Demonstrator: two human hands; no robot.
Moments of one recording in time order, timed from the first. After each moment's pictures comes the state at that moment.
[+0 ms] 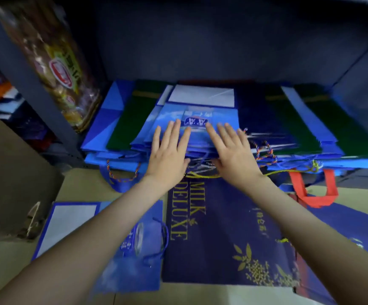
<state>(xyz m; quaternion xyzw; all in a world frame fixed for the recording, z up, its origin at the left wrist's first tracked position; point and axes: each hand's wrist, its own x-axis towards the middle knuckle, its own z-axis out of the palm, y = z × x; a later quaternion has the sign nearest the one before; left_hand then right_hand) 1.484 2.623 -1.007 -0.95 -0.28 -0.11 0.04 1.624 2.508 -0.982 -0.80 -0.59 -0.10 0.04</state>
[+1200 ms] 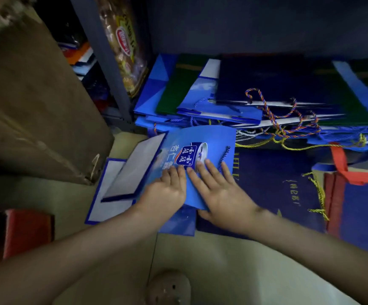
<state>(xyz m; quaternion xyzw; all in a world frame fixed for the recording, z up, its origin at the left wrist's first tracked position) 1.303 2.542 -1.016 -0.95 -0.18 -0.08 0.22 1.453 2.443 -1.000 -0.68 -0.73 0.08 -0.04</state>
